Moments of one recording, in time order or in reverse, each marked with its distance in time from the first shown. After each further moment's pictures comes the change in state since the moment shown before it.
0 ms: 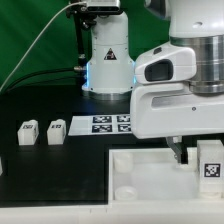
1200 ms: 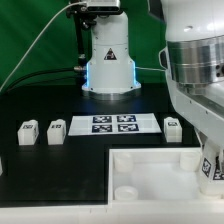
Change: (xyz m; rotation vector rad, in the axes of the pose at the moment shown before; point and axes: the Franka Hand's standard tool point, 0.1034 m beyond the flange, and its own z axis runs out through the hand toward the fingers) arm 0.000 -0.003 0.003 0.081 -0.002 1.314
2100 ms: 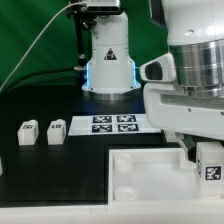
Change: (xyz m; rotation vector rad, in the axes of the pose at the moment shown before) arm -0.001 0.002 0.006 0.013 0.027 -0.808
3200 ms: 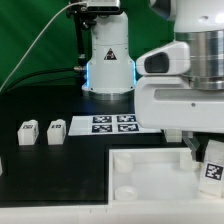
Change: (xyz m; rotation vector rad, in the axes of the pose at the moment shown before) arm 0.012 -0.003 -0.012 -0.051 0.012 -0.038
